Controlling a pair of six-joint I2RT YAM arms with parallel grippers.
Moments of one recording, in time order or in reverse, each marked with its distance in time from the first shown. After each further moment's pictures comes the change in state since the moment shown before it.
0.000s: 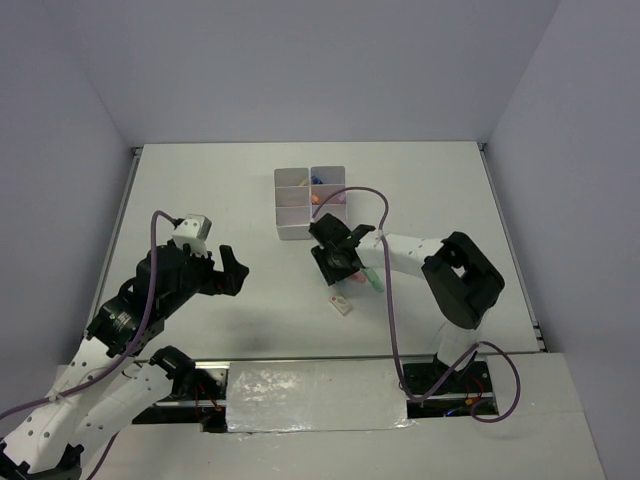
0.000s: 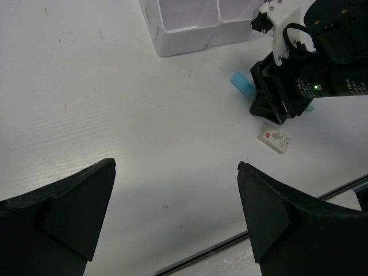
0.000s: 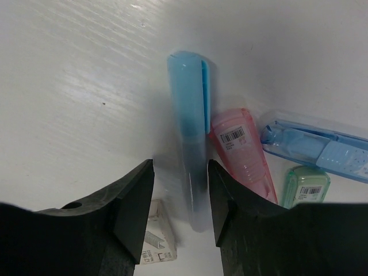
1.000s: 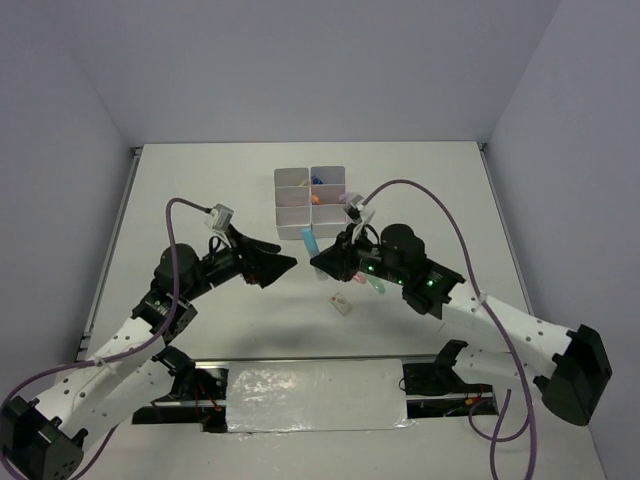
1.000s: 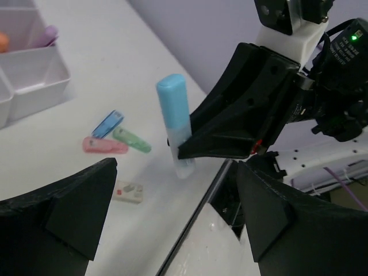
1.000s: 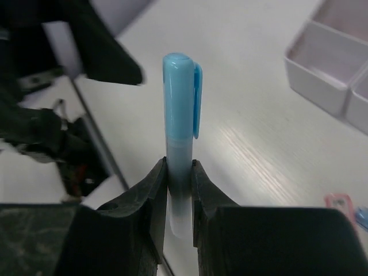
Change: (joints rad) left arm -0.005 0.129 -0.265 0.845 0.483 -0.306; right arm 0.021 -0.705 -0.372 0.539 -0.331 0.085
